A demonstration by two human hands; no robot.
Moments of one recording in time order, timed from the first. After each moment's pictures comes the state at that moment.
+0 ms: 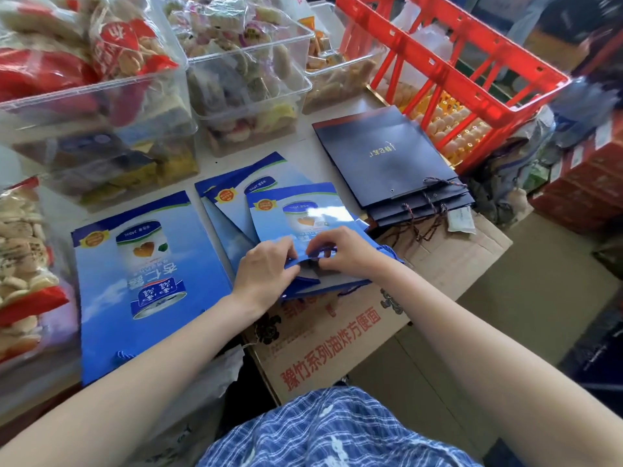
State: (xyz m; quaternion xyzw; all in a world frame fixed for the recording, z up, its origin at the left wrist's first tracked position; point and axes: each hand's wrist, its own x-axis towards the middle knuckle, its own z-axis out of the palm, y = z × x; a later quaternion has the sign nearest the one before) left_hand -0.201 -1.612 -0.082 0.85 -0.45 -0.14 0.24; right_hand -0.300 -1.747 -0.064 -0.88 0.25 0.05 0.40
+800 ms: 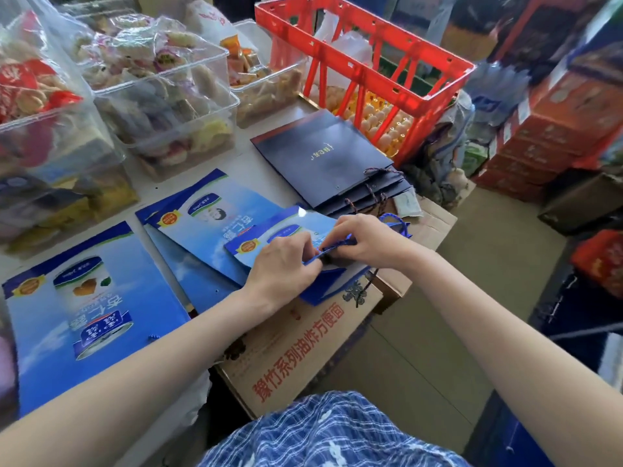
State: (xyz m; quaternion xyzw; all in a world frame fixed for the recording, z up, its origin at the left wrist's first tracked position) left_hand -0.287 -1.666 -0.022 0.77 -0.54 -0.19 0.28; right_hand -0.408 -1.778 0.007 -0.90 0.28 0.01 0.34
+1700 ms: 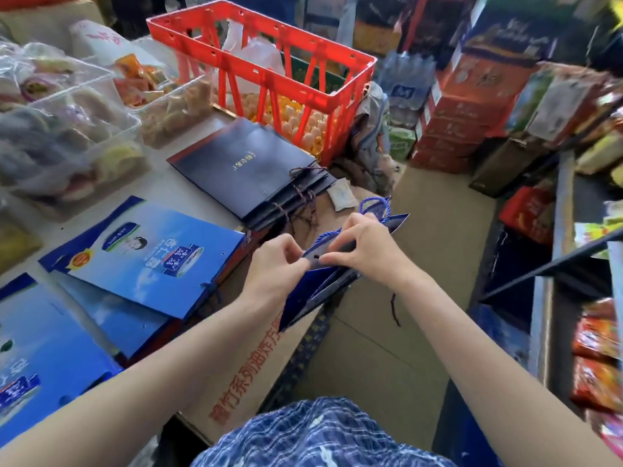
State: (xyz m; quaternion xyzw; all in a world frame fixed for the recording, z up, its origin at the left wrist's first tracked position) left_hand -0.378 -1.716 -0.015 0.70 -0.51 -0.32 0.38; right_hand -0.520 -1.786 0.016 -0.83 0.47 -0.12 0.26
